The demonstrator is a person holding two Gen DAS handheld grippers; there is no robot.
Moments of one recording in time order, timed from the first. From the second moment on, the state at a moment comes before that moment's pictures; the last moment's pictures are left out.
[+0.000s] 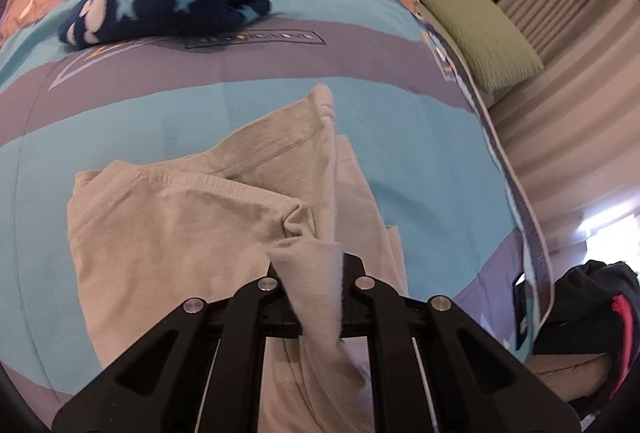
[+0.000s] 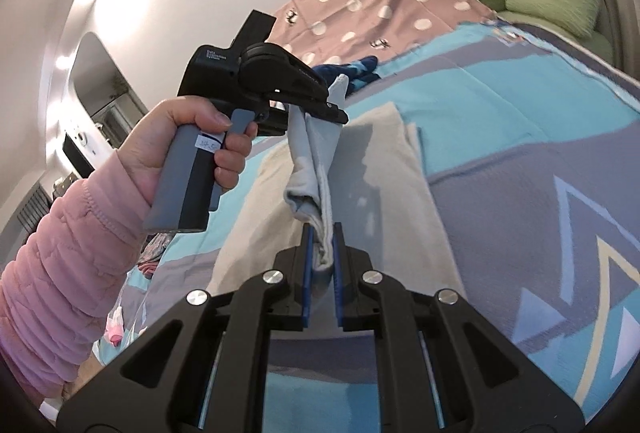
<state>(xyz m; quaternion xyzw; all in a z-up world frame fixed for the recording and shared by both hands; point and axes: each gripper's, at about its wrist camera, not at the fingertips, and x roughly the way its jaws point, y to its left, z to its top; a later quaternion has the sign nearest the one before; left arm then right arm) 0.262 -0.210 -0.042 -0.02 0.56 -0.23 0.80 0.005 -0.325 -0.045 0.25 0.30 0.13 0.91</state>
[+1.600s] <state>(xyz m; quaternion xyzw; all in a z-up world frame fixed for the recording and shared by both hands) 0.113 -0.097 -0.026 0.10 0.43 -0.19 0.88 -0.016 -0.352 -0.074 0.23 0.33 0.14 0.91</state>
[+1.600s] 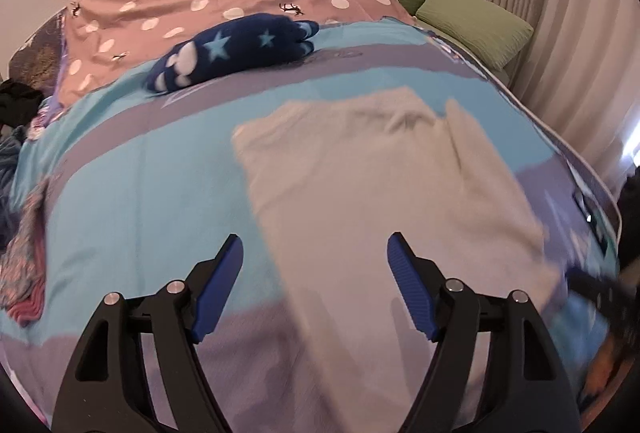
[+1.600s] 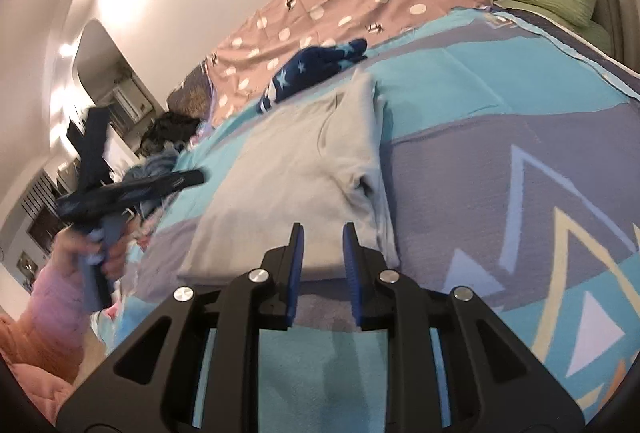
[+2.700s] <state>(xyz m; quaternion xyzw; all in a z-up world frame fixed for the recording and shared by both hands) 0.079 -0.062 -0.089 0.04 0.46 -0.21 0.86 0.057 -0.354 -0.083 0.21 0.39 0.10 0.89</state>
